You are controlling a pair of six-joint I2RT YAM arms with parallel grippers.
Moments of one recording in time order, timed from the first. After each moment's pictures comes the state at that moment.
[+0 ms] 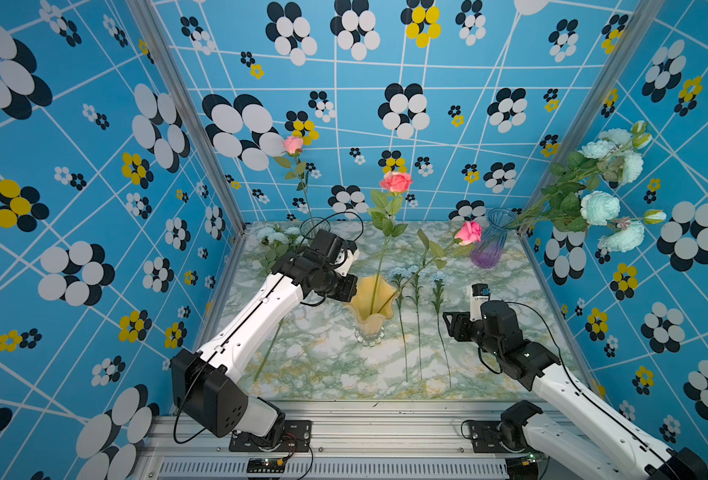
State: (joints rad) left arm -0.49 1.47 1.44 -0.98 0.25 -0.15; right arm 0.46 0.85 0.52 -0.29 0.07 0.40
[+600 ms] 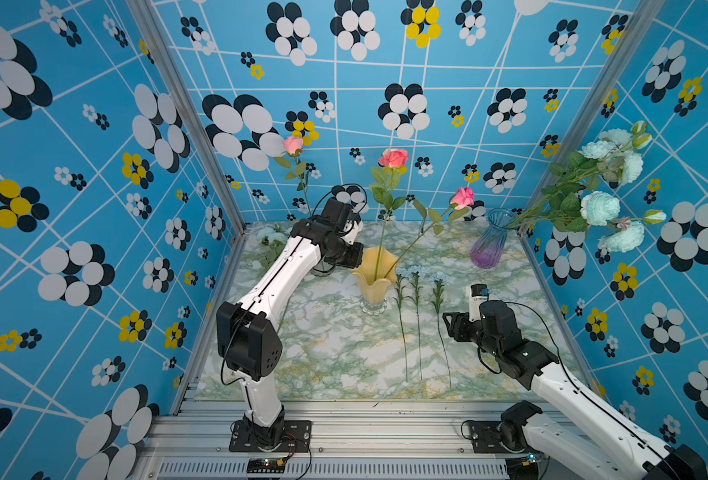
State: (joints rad) left arm -0.40 1.86 1.87 -1.01 0.26 -0.13; right arm 0.46 0.87 0.52 -0.29 0.07 0.40
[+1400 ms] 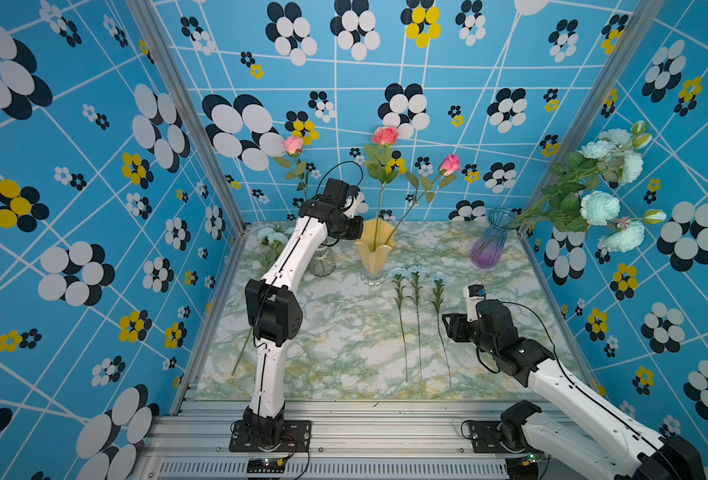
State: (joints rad) left arm -0.32 2.19 2.32 -1.00 0.25 -0.15; right arm 0.46 0.91 0.52 -0.29 0.08 0.40
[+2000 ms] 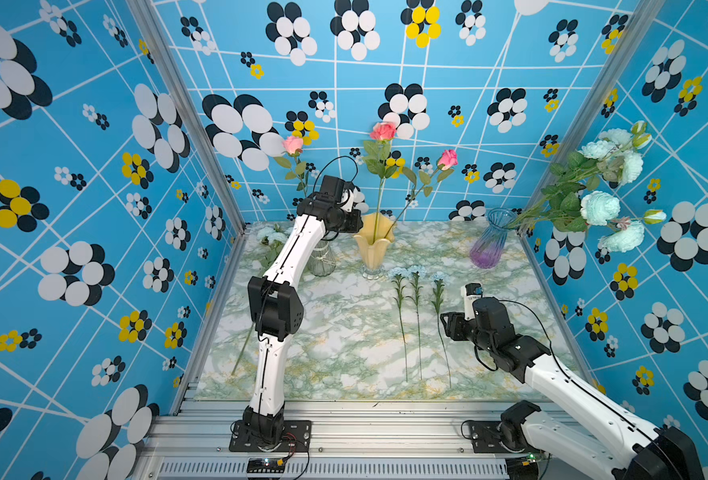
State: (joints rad) left arm -0.30 2.24 2.36 -0.89 0.31 -0.19; right arm 0.46 0.95 0.54 -0.28 0.08 0.40
